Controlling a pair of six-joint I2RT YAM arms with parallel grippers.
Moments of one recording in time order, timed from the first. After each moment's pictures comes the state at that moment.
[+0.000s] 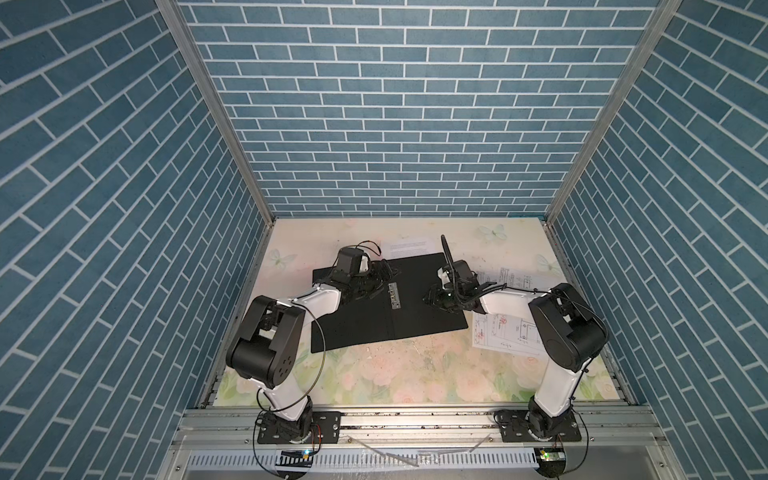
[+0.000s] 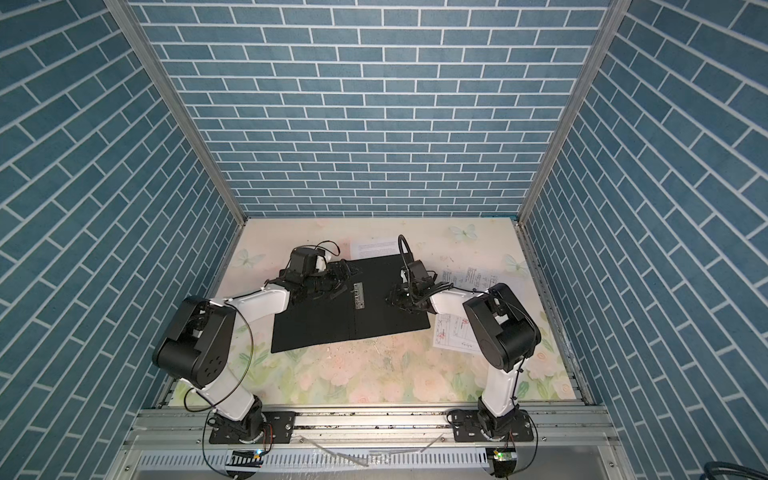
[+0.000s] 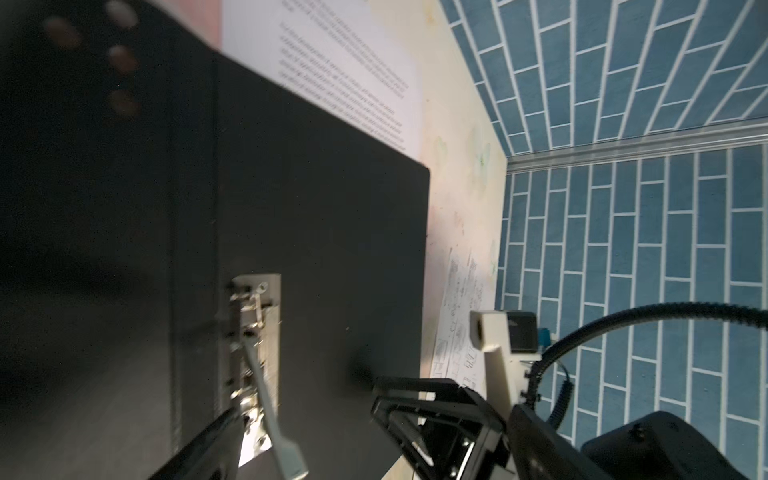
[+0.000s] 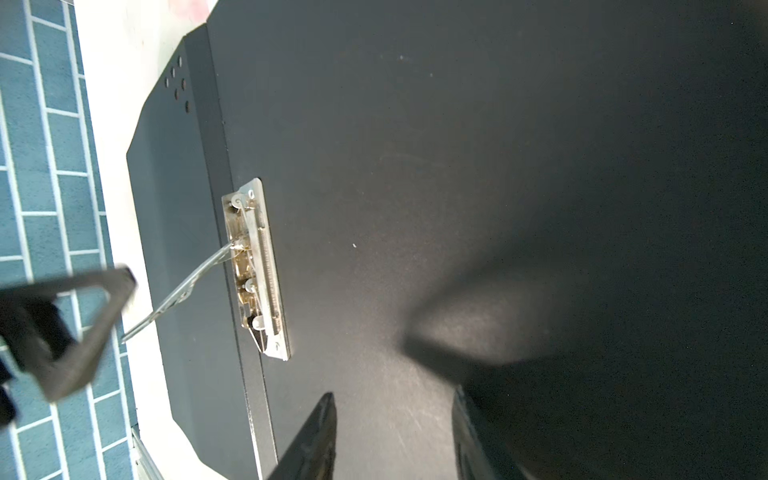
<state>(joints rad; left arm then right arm) -0.35 1.66 0.87 0.11 0.49 -0.97 0.59 1.82 0.97 -0.06 -0.34 0.75</state>
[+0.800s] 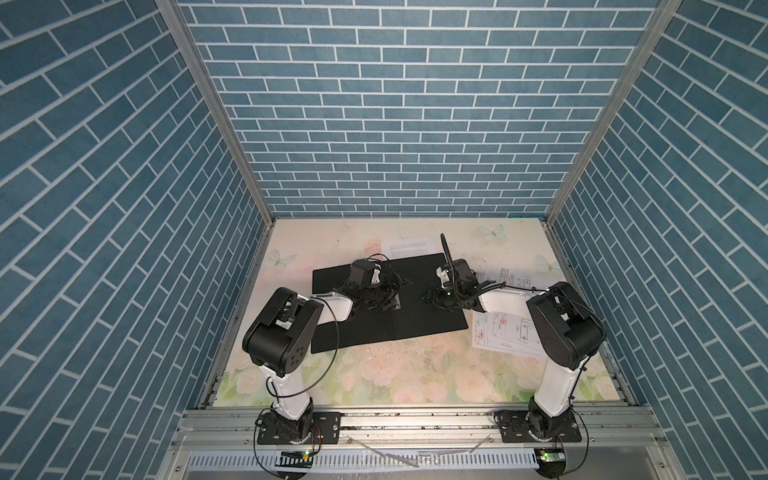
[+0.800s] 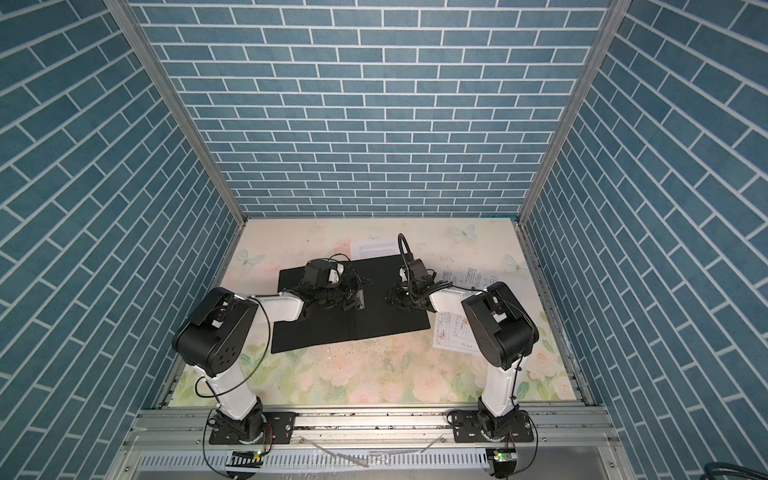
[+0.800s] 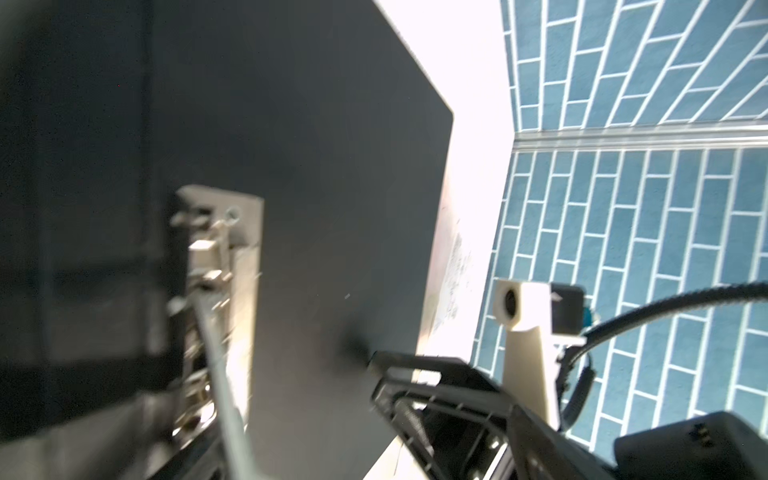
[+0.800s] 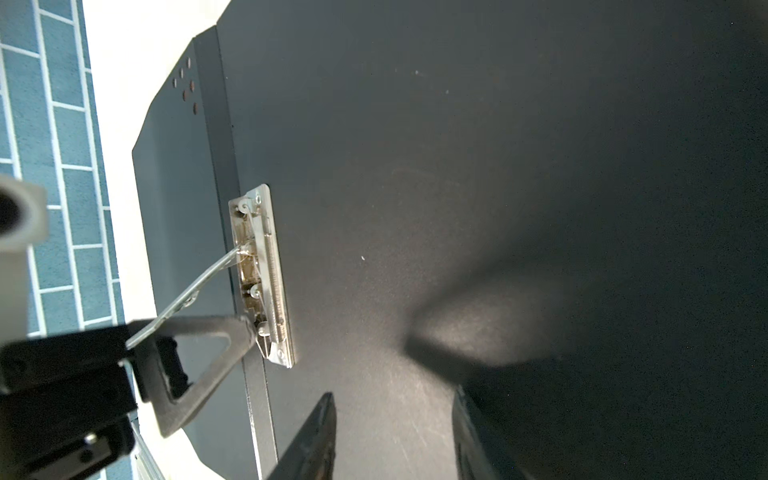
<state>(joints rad) -0.44 1.81 0.86 0.35 0.52 -1.16 0.59 1.84 0.99 -0.06 -0.35 0.73</state>
